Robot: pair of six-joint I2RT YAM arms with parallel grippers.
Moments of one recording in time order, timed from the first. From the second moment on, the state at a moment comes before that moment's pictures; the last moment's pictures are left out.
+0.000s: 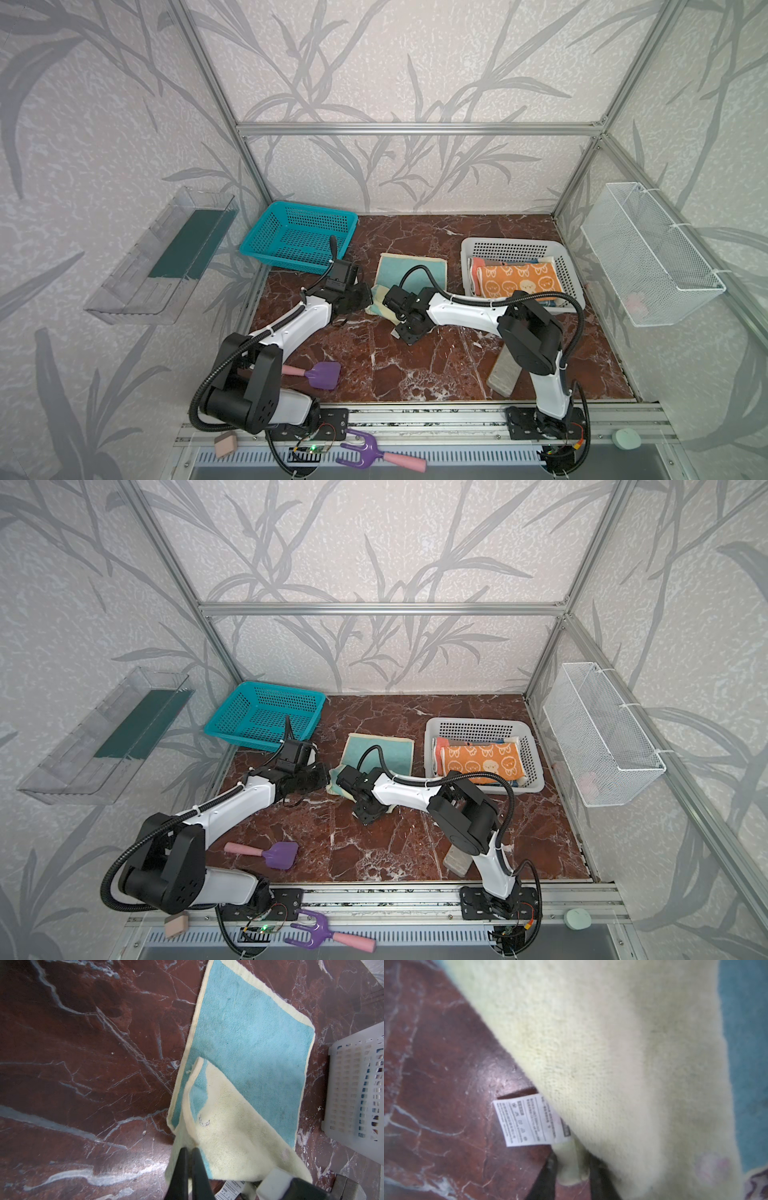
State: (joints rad) left arm -0.30 1.40 0.79 -0.34 0.14 -0.60; right arm 0.98 2.04 1.42 -0.75 0.08 0.27
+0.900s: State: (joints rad) left arm -0.32 0.85 1.38 -0.69 0.20 -0.47; right arm 1.12 1.22 1.70 -1.05 0.23 0.12
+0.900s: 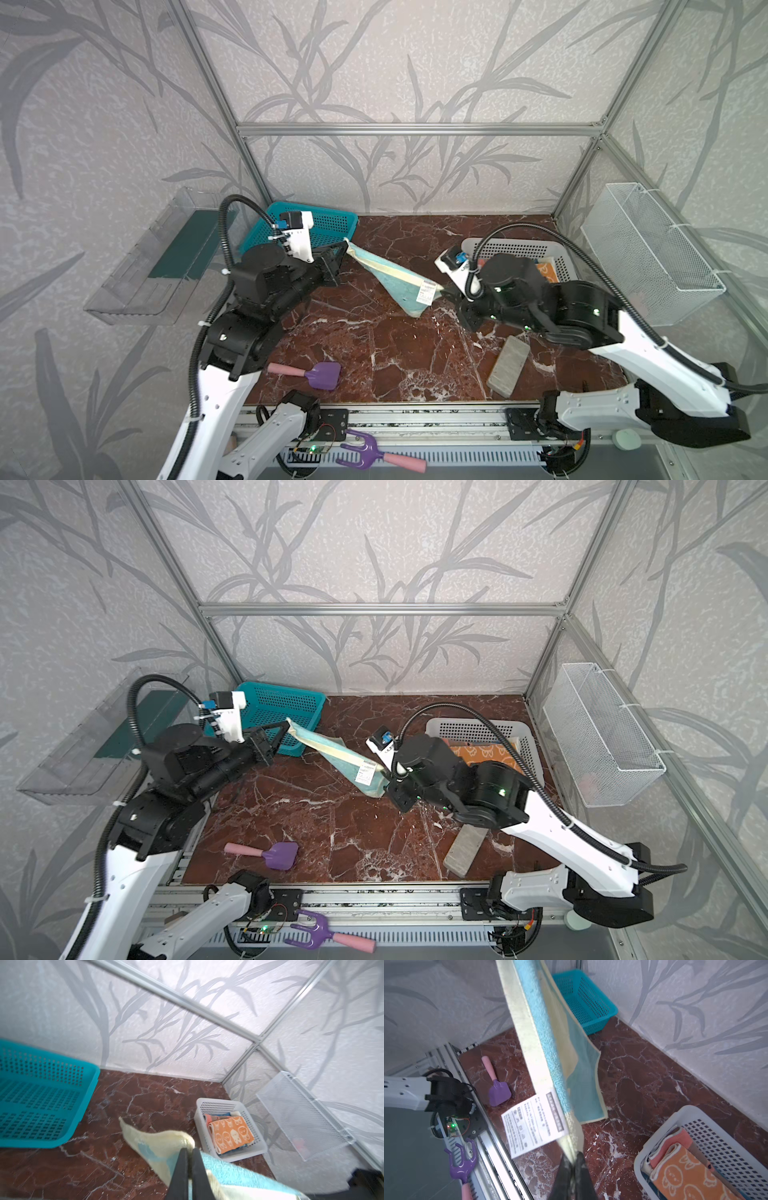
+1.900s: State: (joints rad) left arm -0.14 1.55 1.08 -0.28 0.23 -0.52; right arm 0.51 2.33 2.36 -1.12 -0.10 -0.10
